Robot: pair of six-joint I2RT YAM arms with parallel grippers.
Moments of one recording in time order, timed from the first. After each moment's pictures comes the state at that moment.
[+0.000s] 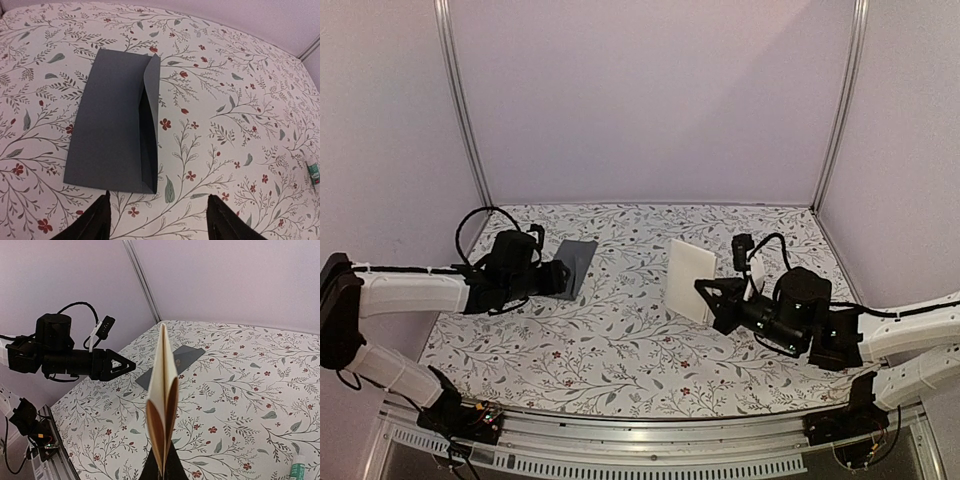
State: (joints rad) left arm -0.61 1.33 0.62 0.06 -0.25 -0.51; right arm 1.14 1.17 0.53 0.51 0.32 0.39
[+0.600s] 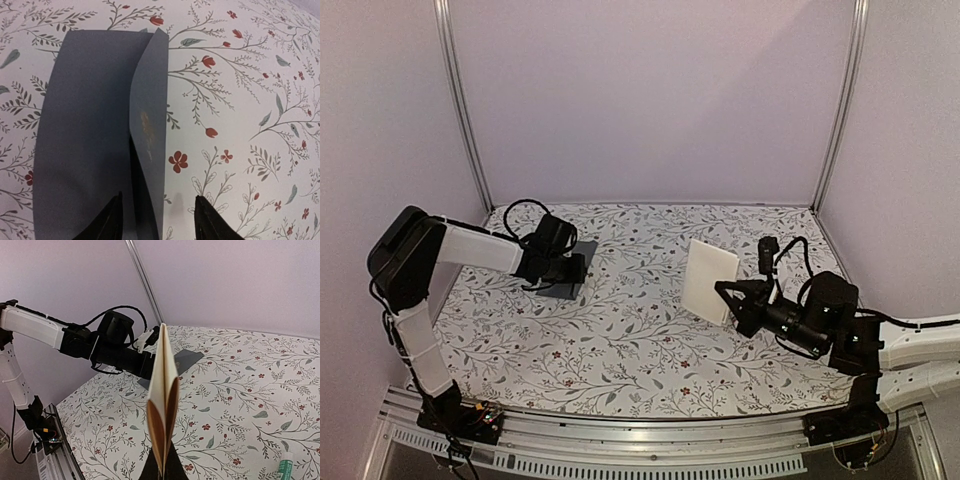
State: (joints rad) left arm -0.53 1.84 1.01 -0.03 -0.17 -0.43; right arm 1.07 0.98 0.40 0.49 0.24 0.37
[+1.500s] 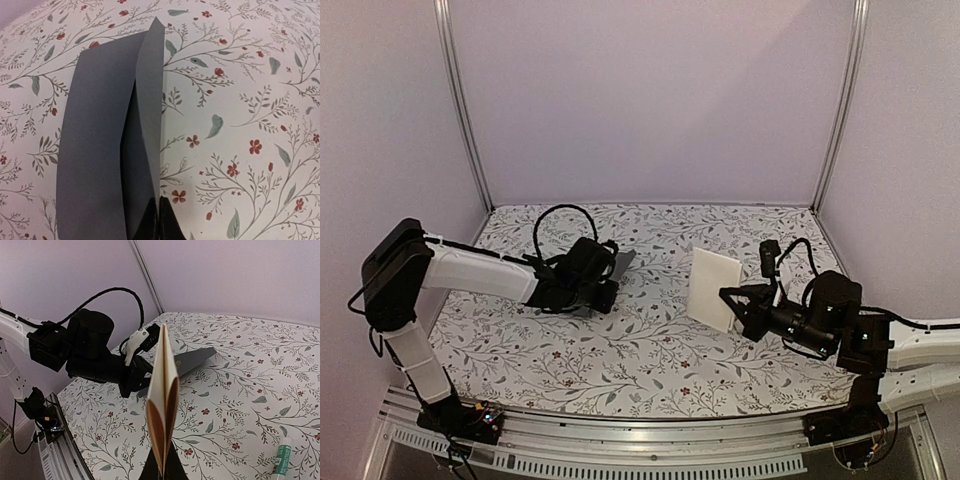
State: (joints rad) left arm -0.82 1.77 0.98 -0.08 -0.33 -0.35; right arm 1.07 0.91 0.41 0.35 0.21 0.39
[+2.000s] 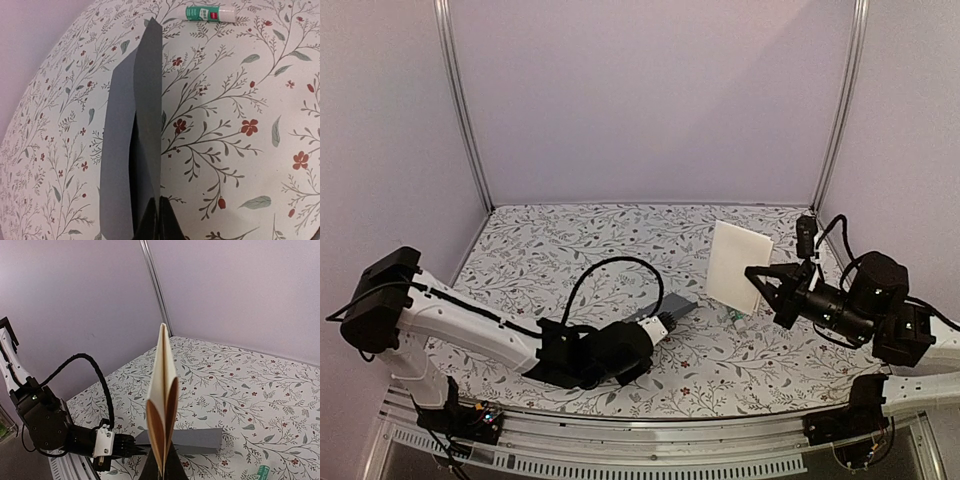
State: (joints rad) left arm -1.33 1.69 0.90 -0.07 -0.59 -0.10; right arm 1.07 0.67 0.52 0.09 0.20 0.30
